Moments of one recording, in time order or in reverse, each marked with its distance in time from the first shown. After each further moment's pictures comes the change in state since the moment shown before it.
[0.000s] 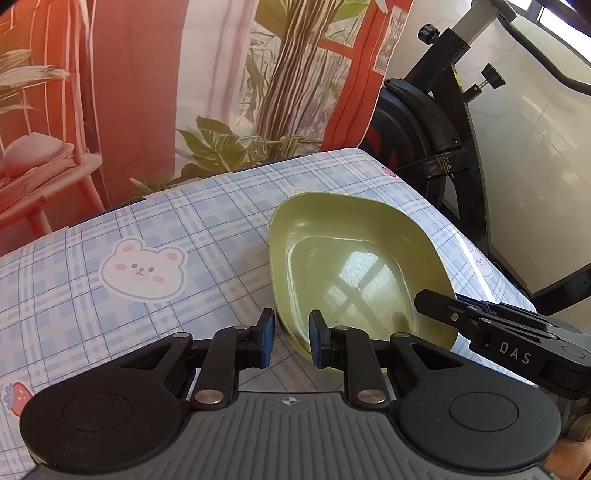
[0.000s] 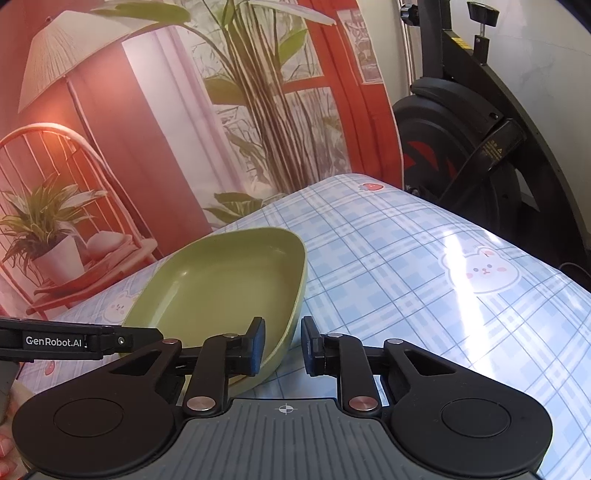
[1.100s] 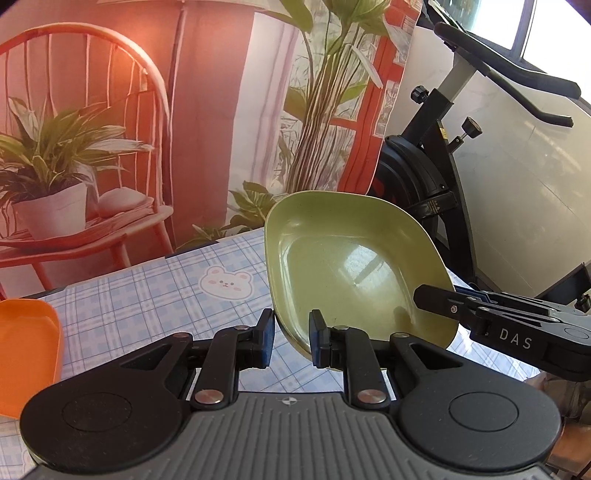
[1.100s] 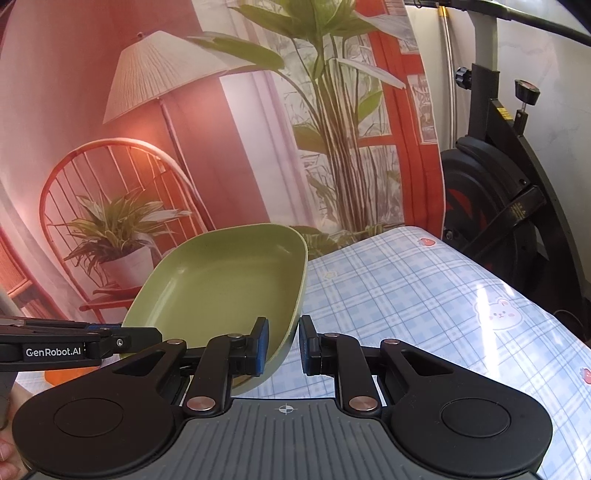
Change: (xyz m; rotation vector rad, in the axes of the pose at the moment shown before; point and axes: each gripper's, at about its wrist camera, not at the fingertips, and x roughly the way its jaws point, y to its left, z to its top) left arm -0.151 0.004 -0.018 0.005 -0.136 0.085; right arm -0.104 0.098 0.027 -0.095 -0.038 0.078
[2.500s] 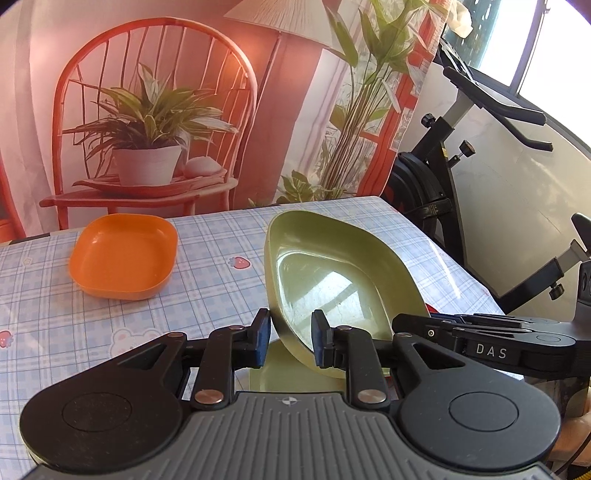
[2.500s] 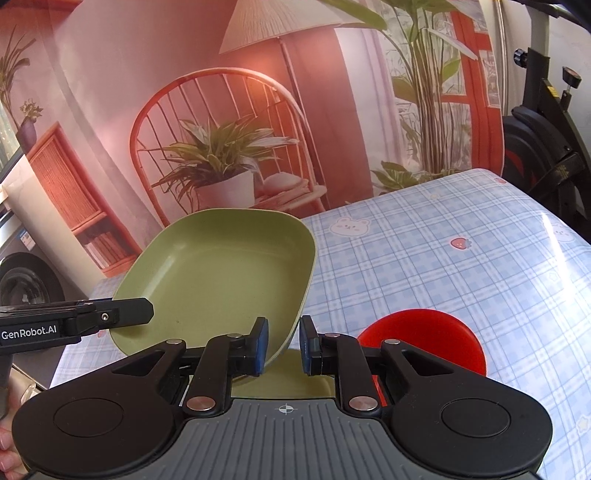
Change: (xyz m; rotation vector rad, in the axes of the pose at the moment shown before) left arm -0.133 0.076 -0.105 -0.090 -0.052 -0.008; right arm -0.065 0.141 -0.086 -0.036 0.152 0.091
